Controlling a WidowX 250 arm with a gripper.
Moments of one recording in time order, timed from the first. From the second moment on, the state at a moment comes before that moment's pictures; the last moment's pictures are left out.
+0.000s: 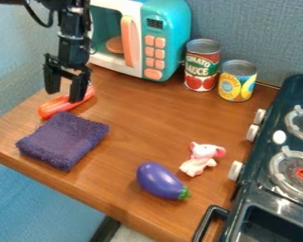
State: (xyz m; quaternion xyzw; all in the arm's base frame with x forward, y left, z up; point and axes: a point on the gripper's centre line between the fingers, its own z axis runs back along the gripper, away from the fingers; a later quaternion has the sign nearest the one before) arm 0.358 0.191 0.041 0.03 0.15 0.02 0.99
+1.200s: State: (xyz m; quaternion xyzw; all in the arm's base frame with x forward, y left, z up) arm 0.381 0.134 0.114 0.12 0.03 -0.04 0.99
